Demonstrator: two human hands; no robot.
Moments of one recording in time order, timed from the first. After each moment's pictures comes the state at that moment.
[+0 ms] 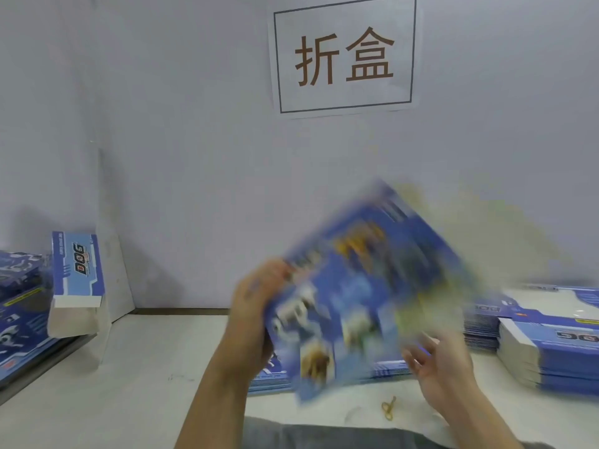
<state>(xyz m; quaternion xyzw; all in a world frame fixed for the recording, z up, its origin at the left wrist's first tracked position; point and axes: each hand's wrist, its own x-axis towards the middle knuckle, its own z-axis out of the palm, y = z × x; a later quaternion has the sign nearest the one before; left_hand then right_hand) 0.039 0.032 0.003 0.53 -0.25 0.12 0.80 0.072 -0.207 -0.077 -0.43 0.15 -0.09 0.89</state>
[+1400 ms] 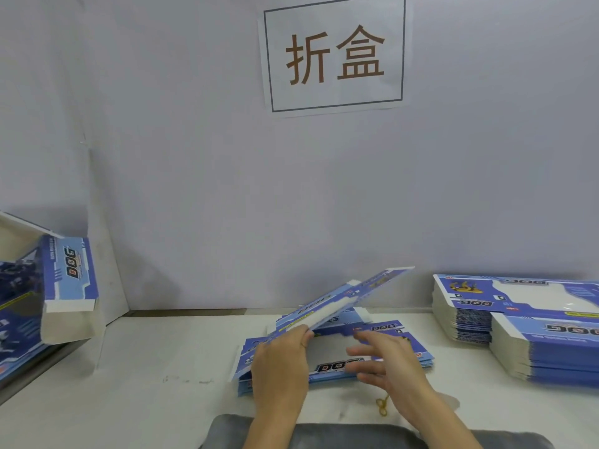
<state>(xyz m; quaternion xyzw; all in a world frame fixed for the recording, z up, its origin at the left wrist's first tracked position) 0.085 0.000 -0.110 0.93 -0.01 0.27 0.24 0.077 -0.174 -0.093 -0.67 0.09 -0.01 0.73</state>
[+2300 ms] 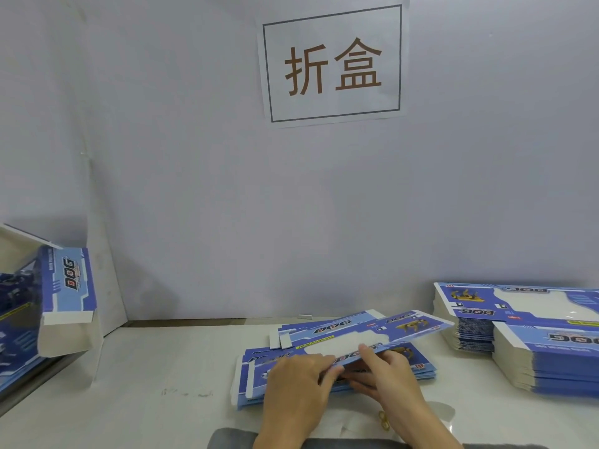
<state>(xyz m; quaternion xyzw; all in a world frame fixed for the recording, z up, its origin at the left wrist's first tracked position) 0.089 -0.009 -0.116 0.94 -0.15 0.22 0.19 0.095 -0.163 -0.113 -0.65 0.11 -0.04 0.75</state>
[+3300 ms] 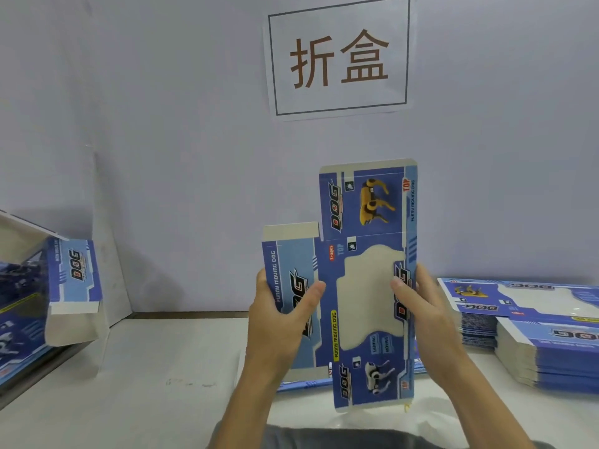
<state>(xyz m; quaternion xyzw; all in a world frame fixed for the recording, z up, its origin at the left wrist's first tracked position) 0.055 0.001 -0.025 0.66 -0.11 0.24 0.70 0.063 -0.192 -0.029 -0.61 -0.20 -0.21 0.74</state>
